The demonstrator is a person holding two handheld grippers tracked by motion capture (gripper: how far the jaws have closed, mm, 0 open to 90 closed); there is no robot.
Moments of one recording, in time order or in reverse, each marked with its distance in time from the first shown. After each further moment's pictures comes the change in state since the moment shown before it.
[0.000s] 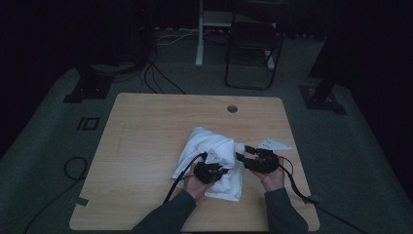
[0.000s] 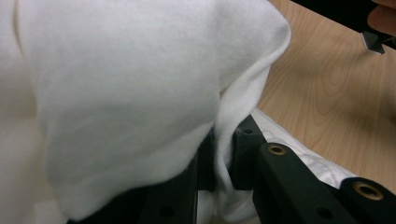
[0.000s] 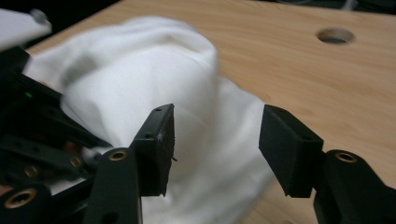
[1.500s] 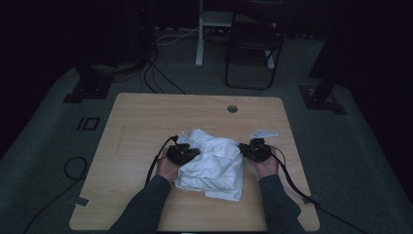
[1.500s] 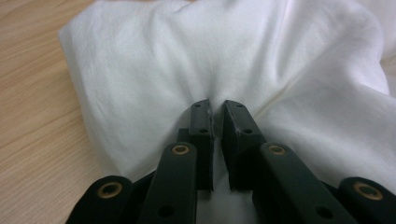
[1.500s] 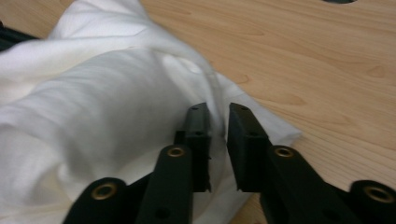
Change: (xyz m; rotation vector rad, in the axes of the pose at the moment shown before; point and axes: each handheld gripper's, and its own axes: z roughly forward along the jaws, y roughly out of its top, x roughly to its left) left arm 0.090 -0.008 -0.047 0.069 0.137 -0.050; right arm -0.032 0.007 0.047 0.170 -0.072 0.022
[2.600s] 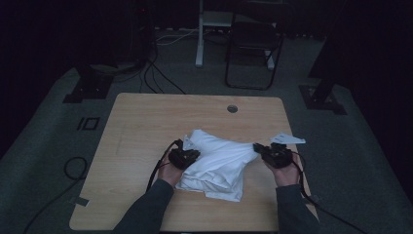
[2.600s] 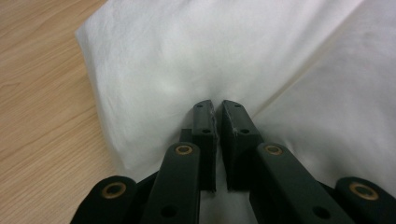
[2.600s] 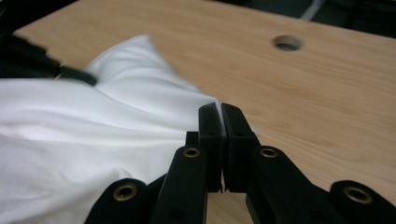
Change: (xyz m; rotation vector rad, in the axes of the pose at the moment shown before) left arm -0.018 -0.001 -0.002 0.010 0.112 0.054; right arm 0.001 -0.005 -0.087 -0.137 -0.063 -0.008
